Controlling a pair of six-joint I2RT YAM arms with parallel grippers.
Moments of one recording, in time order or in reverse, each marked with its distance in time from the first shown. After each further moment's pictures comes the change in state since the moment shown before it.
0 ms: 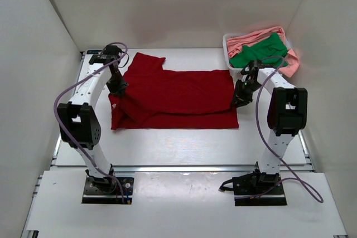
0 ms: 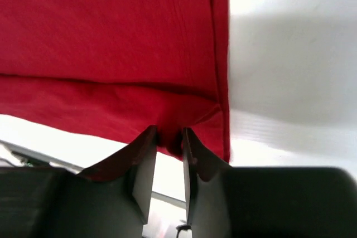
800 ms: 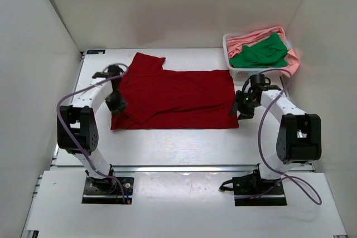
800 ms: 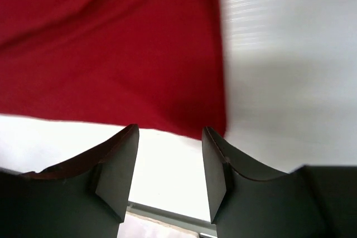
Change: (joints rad) left arm 0.034 -0.039 -0.262 0.104 -0.040 -0.038; right arm 0.021 -0.384 -0.416 0.252 0.085 0.080
